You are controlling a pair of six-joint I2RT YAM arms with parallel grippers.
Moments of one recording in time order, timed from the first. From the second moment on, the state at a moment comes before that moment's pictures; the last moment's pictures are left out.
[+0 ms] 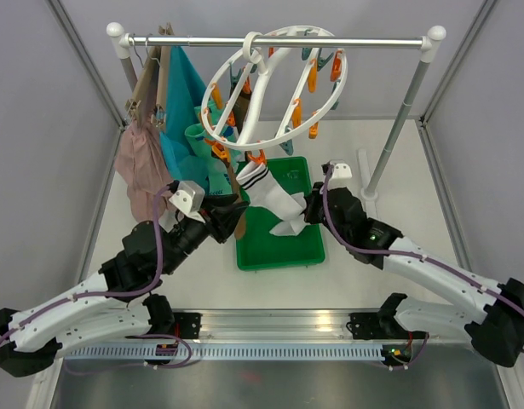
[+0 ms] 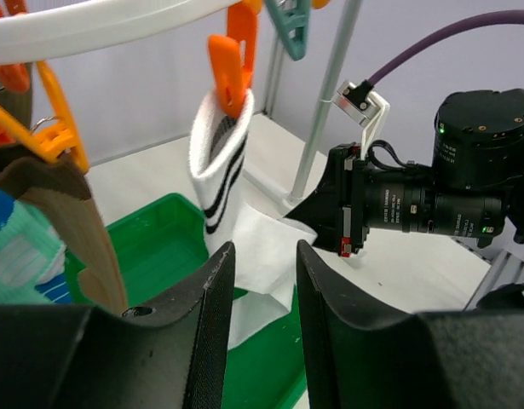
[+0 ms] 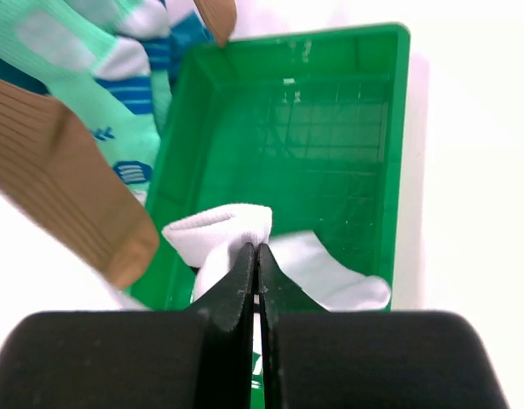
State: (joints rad) left arm -1.09 0.68 0.82 0.00 -0.36 -0.12; right arm 0.81 1.11 0.80 -0.10 0.38 0.51
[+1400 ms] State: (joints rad) left arm -1.09 1.09 0.89 0.40 -0.04 -0.14; right arm 0.82 0.69 1.03 -0.30 0.23 0.46
